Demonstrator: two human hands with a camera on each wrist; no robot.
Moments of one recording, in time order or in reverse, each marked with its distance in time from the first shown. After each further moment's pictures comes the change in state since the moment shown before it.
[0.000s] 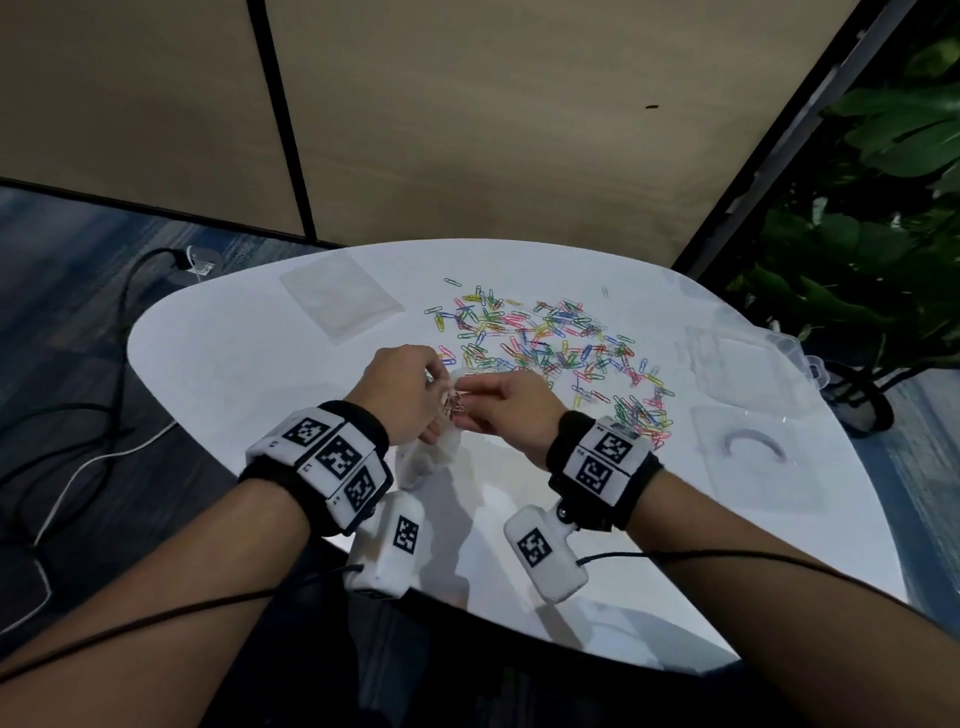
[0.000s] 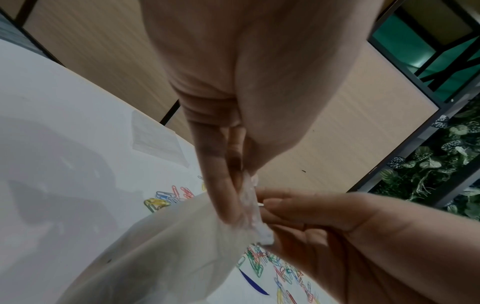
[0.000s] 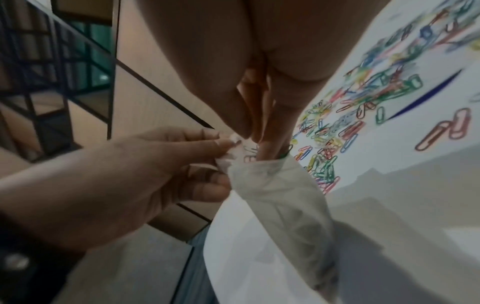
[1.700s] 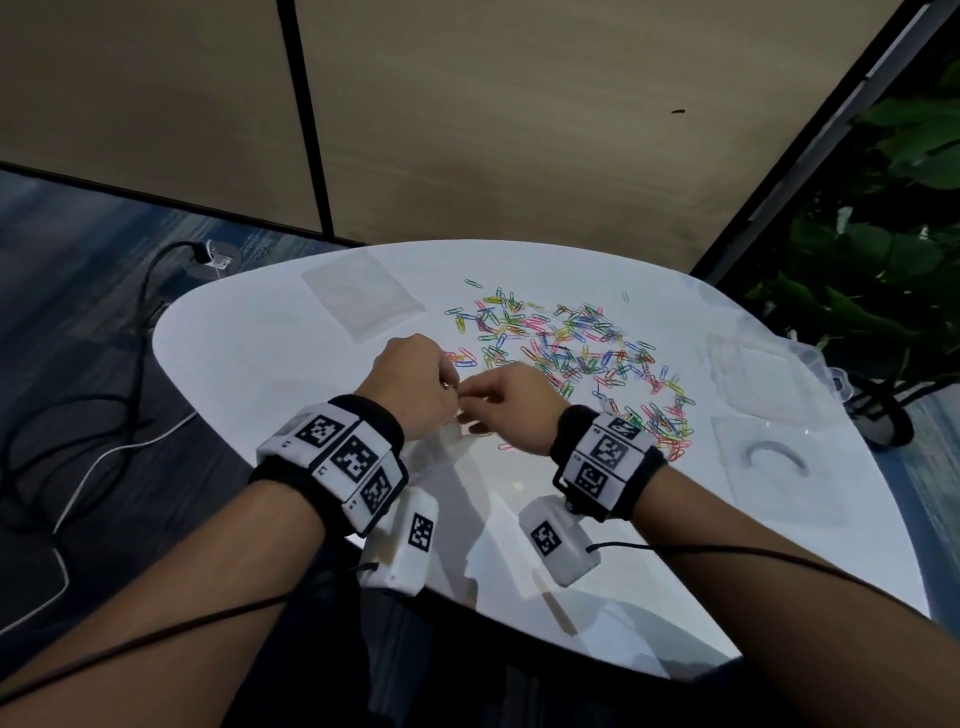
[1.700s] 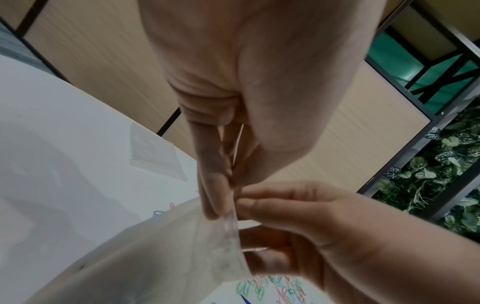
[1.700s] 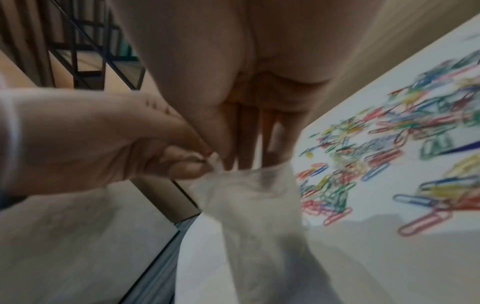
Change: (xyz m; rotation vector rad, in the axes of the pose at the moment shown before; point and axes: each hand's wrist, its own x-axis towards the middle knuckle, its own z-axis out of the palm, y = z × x) left_hand 0.001 -0.006 -0.019 0.192 0.046 -0.002; right_hand 0.011 -0.013 0.015 -0.640 -0.137 -0.254
